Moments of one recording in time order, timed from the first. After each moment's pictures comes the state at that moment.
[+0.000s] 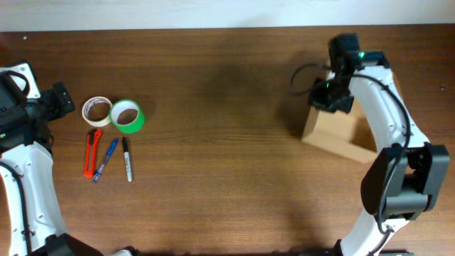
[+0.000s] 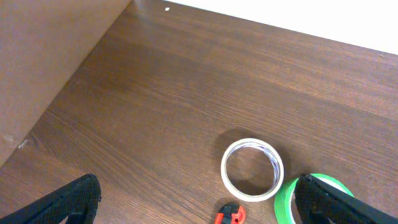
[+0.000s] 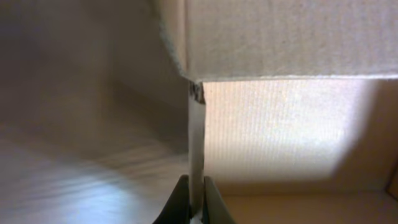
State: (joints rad) left arm 0.50 1.47 1.24 -0.45 0.03 0.11; right arm 0.04 1.94 1.75 -1.17 -0.07 0.42
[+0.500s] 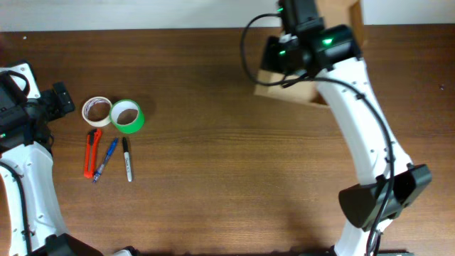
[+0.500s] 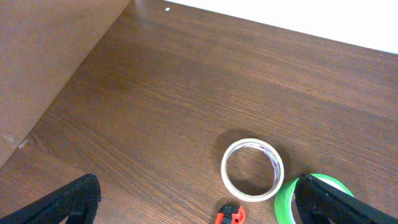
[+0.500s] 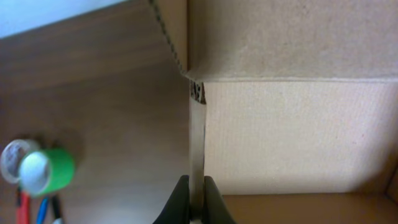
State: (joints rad) left arm 0.50 1.47 1.24 -0.45 0.03 0.11; right arm 0.35 1.94 2.12 -1.17 0.00 0.52
